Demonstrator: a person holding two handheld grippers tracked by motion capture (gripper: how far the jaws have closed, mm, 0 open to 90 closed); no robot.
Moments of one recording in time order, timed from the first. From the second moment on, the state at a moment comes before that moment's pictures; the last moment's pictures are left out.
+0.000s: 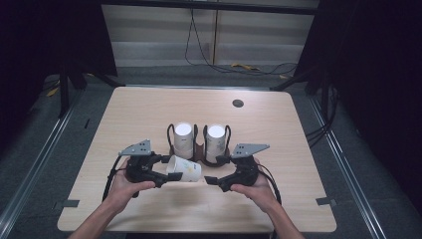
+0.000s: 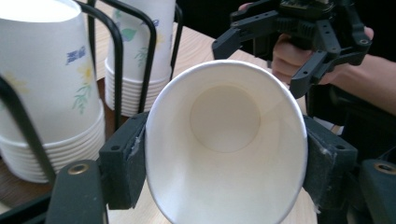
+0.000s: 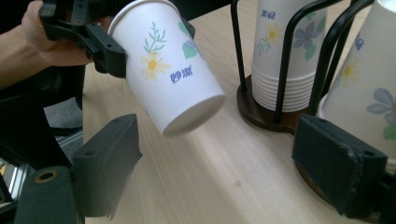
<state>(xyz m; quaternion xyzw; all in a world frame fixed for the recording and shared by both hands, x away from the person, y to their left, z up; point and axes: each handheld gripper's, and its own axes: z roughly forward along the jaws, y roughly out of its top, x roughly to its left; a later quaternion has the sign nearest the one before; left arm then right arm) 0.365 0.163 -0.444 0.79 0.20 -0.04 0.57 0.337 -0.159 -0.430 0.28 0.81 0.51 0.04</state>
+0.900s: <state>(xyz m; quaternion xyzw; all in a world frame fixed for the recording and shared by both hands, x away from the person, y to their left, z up) 0.379 0.202 -0.437 0.80 0.24 0.00 0.55 0.338 -0.187 -0.439 0.33 0.81 0.48 0.07</state>
